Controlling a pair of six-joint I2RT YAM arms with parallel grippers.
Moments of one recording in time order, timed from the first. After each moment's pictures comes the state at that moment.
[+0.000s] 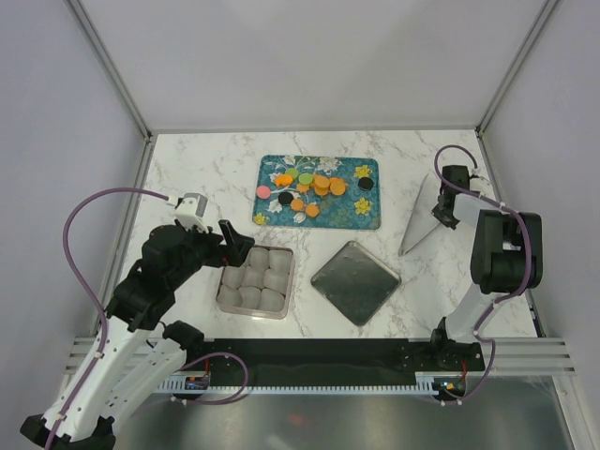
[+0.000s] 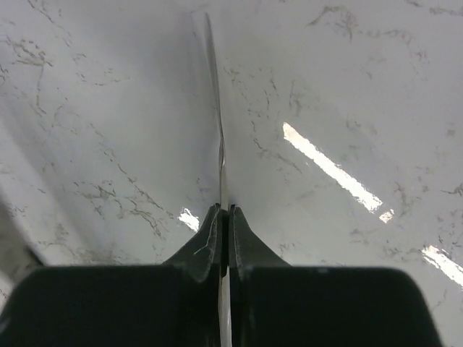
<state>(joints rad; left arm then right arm) -0.47 0.58 0.78 -0.57 0.02 -0.40 -0.12 1.78 1.02 -0.28 0.39 0.70</state>
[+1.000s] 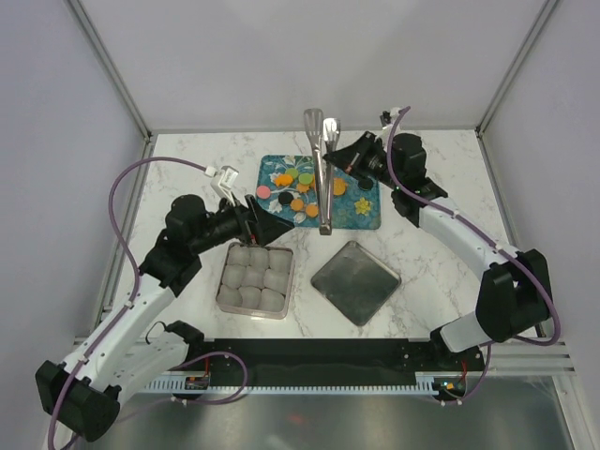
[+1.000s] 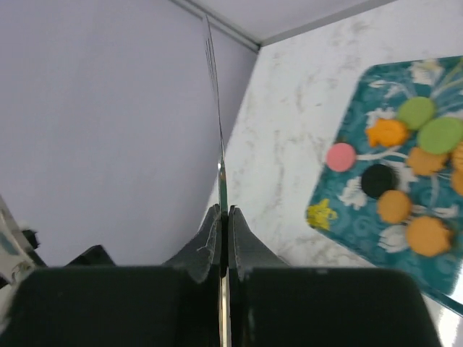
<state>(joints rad) -0.47 0.85 0.78 -0.11 0.48 -0.63 0.38 1.48 1.14 0.19 -0.35 0.88</state>
